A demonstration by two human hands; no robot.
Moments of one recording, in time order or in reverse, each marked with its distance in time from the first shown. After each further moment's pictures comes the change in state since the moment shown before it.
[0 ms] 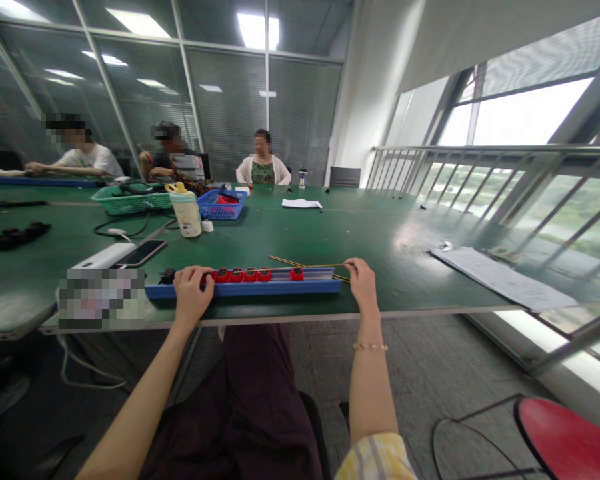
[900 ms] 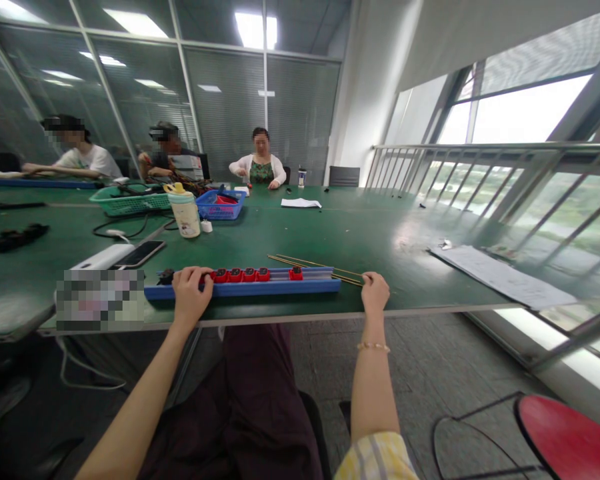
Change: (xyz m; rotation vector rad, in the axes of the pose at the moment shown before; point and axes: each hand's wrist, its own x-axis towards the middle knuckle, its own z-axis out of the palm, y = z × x) left_hand 0.000 -0.001 0.001 -0.003 0.002 0.003; right_hand -0.028 0.063 0.007 -0.265 0.116 0.411
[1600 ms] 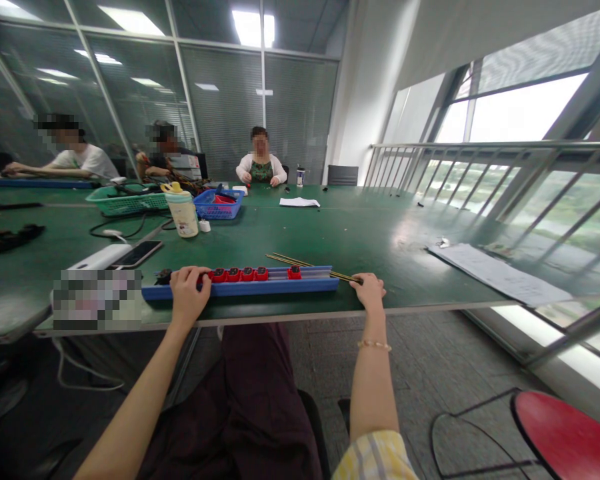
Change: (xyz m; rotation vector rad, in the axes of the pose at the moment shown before) left_hand 0.002 0.001 -0.001 -0.011 -0.012 -0.008; right_hand 0.004 -0.006 -0.005 -0.208 -0.305 0.041
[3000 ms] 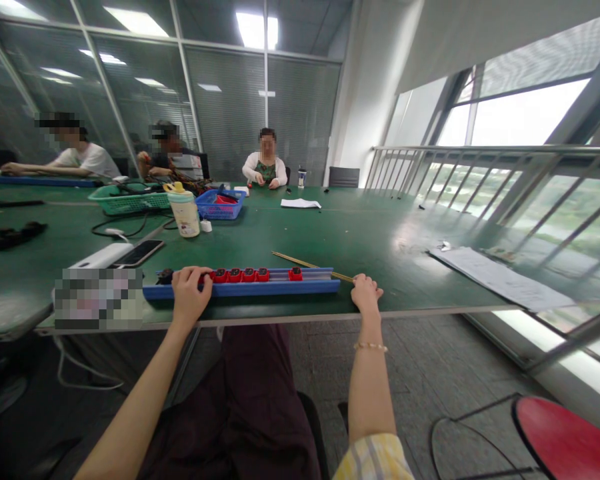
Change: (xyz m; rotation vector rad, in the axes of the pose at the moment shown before) left_hand 0.000 0.000 0.000 -0.019 -0.018 -0.010; right_hand -0.011 -0.021 -0.001 -0.192 -0.092 0.017
